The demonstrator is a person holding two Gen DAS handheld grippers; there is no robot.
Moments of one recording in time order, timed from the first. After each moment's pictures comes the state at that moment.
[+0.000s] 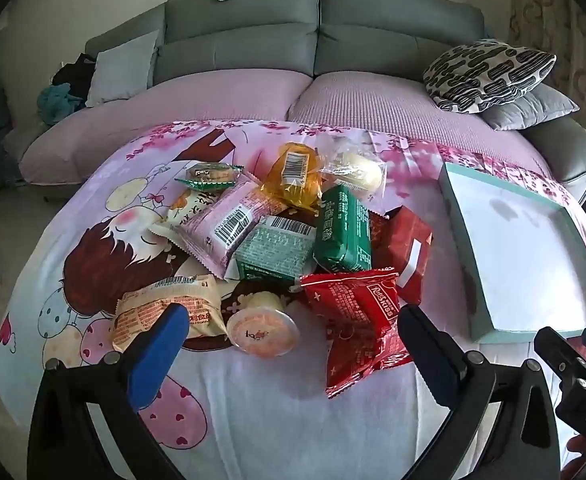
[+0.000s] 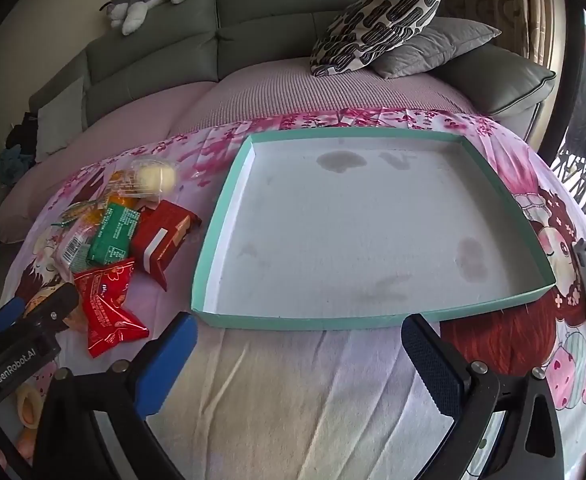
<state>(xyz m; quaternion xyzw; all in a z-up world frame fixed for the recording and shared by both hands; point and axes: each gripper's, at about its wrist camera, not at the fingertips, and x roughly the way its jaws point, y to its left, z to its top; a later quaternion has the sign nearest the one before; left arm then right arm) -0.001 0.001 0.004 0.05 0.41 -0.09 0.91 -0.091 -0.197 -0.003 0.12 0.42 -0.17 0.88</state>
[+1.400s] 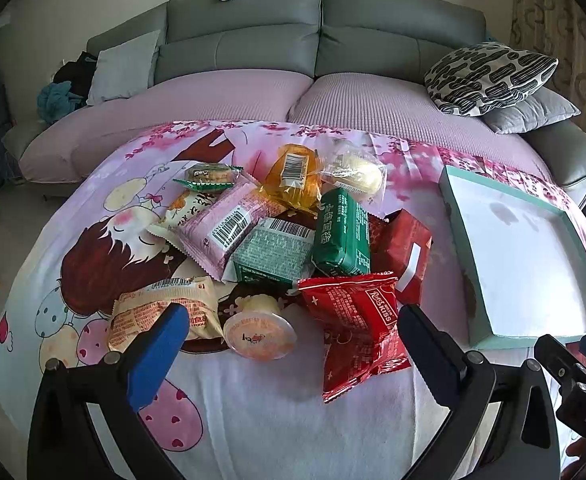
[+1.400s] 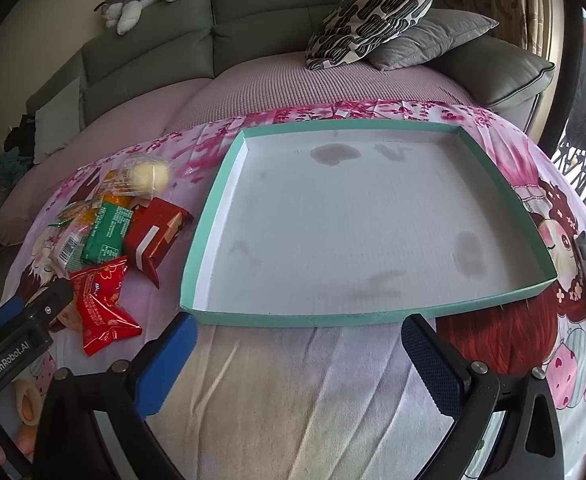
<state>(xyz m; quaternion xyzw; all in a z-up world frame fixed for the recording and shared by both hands) 0.007 0.006 0.009 0.04 0.41 -0.10 0.91 -0.087 -0.201 -0.007 0.14 0.43 -0.17 0.87</state>
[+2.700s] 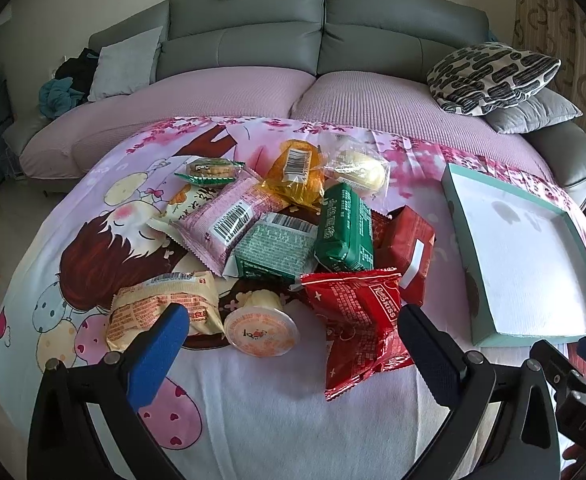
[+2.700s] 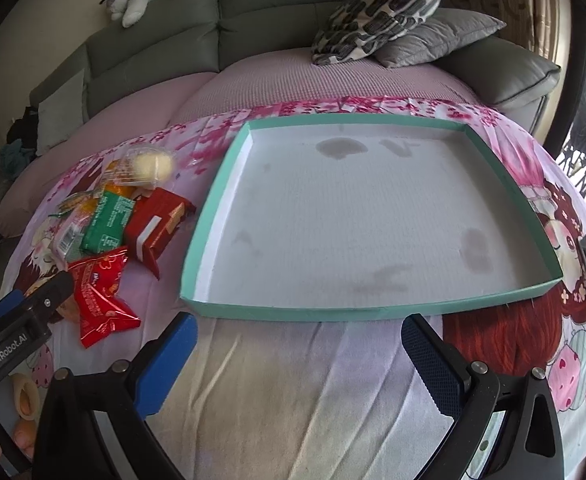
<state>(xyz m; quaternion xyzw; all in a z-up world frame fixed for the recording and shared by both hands) 0.006 0.009 0.007 0.04 0.41 -0.09 0.91 -0.087 -0.196 -0.012 0.13 0.43 -0.16 0.88</state>
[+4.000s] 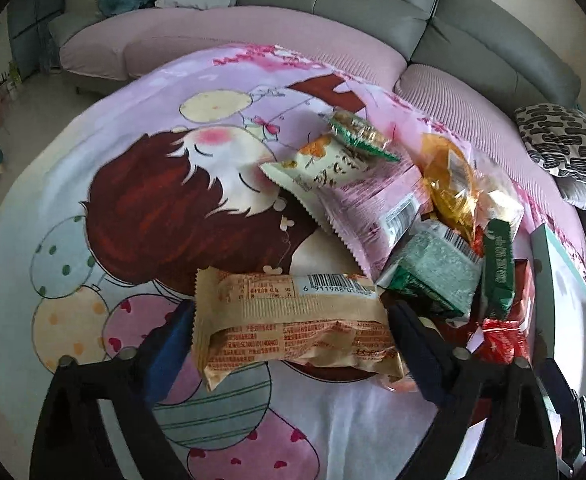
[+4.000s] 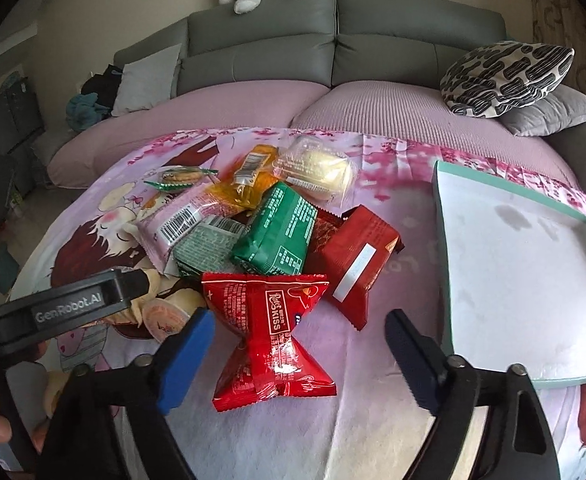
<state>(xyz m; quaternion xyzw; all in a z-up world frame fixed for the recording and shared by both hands) 0.069 0.110 -0.036 -0.10 0.50 -0.02 0.86 -0.009 -0.066 -0.024 0.05 0.40 -0.04 0.91</state>
